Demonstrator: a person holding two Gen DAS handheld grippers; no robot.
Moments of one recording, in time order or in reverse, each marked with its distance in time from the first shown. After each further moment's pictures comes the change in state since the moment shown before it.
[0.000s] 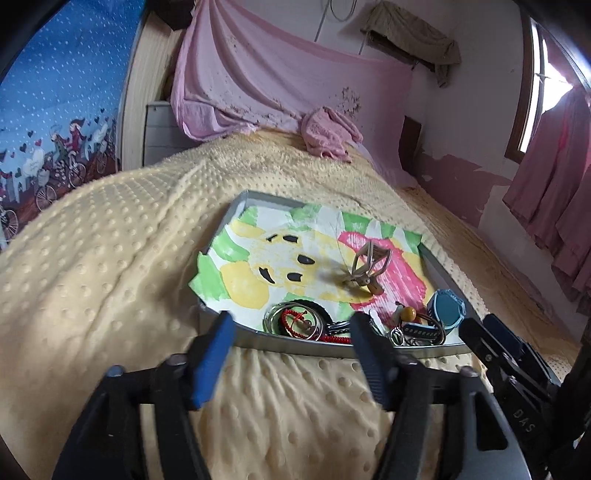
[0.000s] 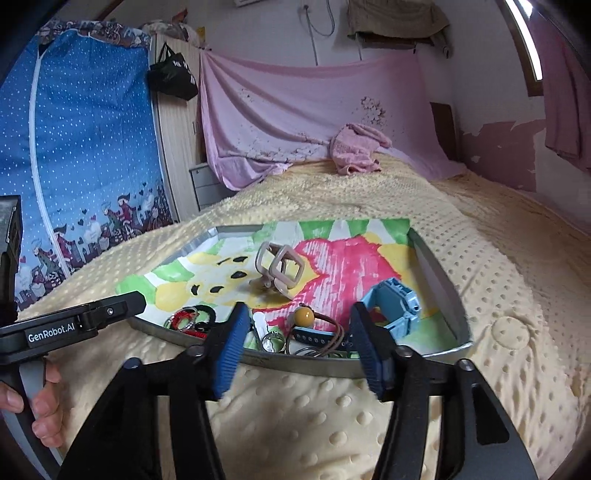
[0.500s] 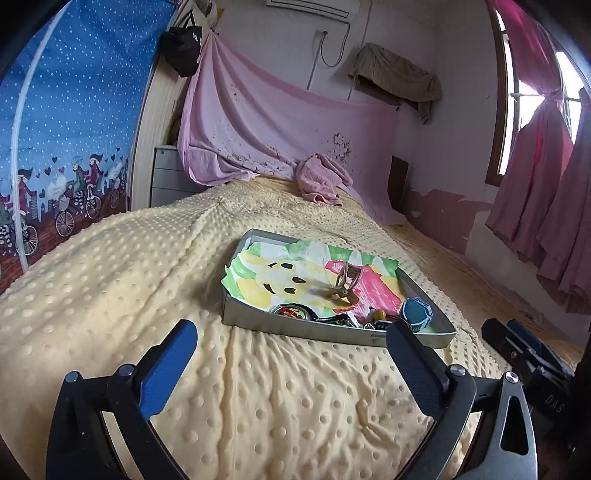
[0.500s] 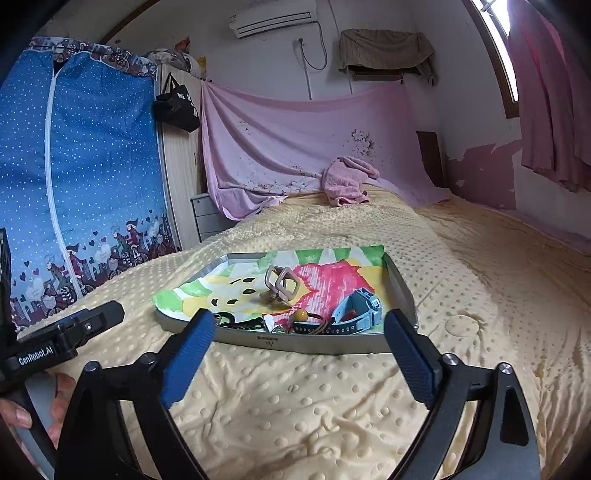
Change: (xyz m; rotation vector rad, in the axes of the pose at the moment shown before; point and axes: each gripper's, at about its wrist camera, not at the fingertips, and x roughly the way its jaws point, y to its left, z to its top) left arm -0.082 0.000 -0.038 0.022 -0.181 -0.010; right arm -0.092 -0.005 -0.007 0.014 -0.105 -0.017
